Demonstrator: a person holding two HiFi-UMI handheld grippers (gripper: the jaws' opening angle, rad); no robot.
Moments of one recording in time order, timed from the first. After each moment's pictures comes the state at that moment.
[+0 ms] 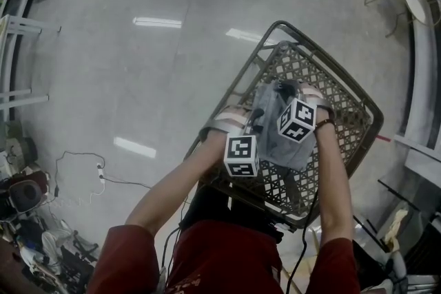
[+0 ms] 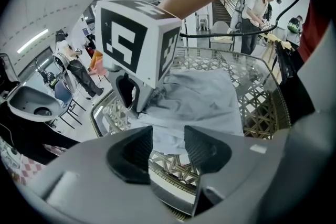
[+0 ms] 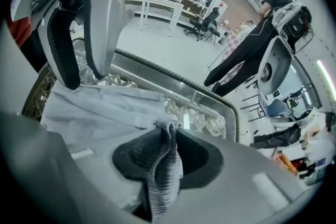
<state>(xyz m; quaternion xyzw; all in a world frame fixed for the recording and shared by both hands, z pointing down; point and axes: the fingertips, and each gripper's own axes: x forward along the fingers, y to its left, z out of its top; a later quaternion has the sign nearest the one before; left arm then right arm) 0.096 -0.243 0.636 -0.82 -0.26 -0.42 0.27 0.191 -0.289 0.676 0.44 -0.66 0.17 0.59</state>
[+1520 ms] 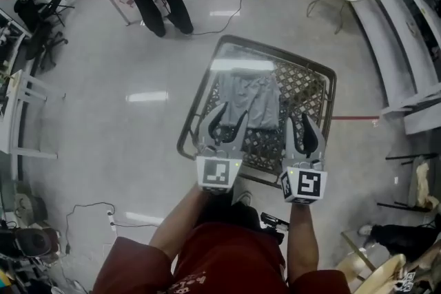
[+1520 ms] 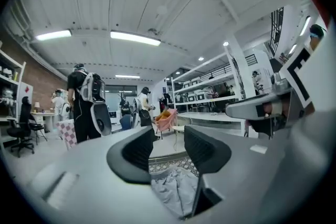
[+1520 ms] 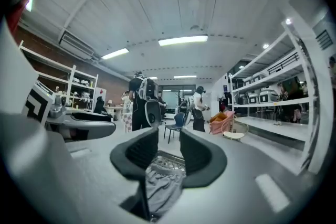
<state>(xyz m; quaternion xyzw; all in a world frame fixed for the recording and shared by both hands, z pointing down) -0.005 -0.146 0.339 -1.00 0.06 0.00 0.06 0.056 -0.010 0.336 0.92 -0.39 0.02 0.03</state>
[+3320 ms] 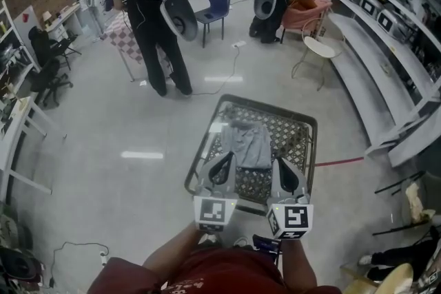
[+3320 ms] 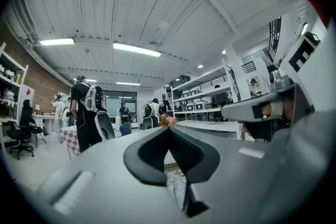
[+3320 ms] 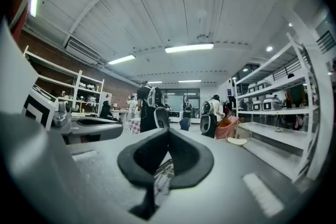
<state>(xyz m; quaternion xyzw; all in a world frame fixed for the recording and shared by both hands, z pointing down) -0.118 -0.124 0.249 -1.00 0.05 0.02 0.06 -0.073 -0.012 0.232 0.91 -0.41 0.00 0.02</state>
